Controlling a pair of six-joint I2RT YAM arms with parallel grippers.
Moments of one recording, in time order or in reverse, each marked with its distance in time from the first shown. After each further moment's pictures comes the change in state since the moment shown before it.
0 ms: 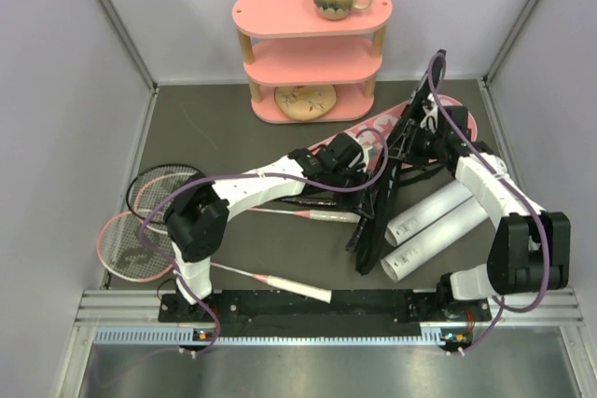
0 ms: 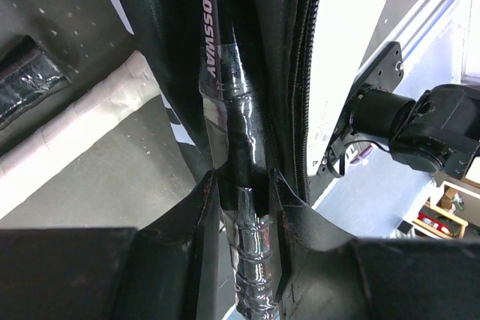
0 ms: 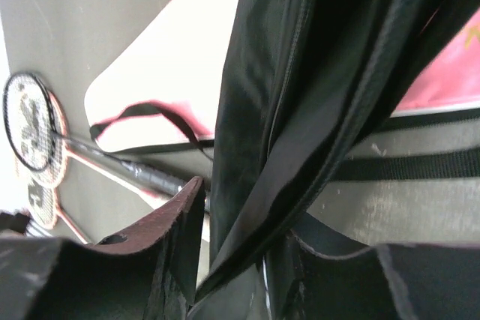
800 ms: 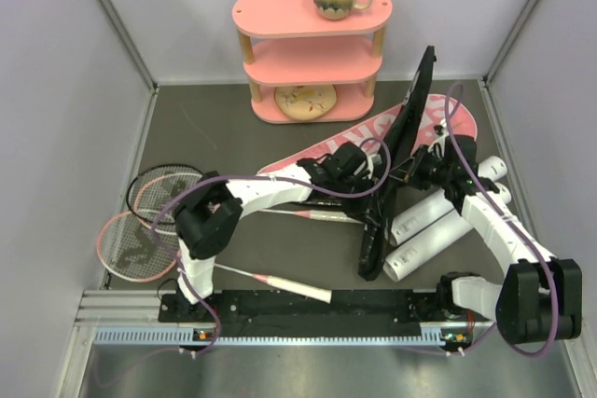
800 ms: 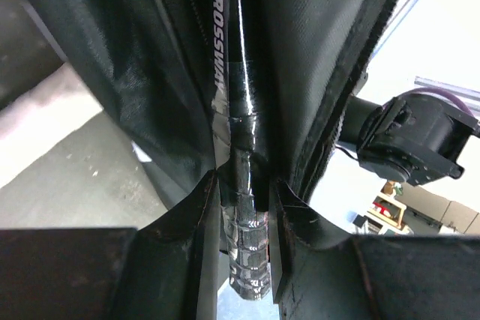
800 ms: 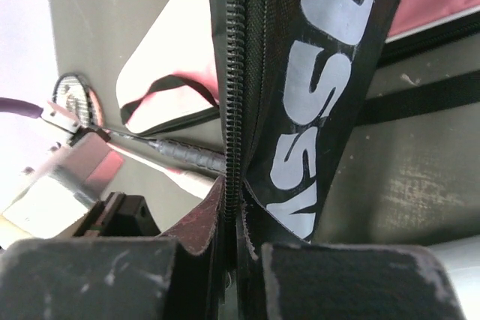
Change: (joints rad) left arm -0.011 0.036 -0.069 0.165 0.085 -0.163; right arm 0.005 -0.291 -0.321 0.146 -0.043 0.175
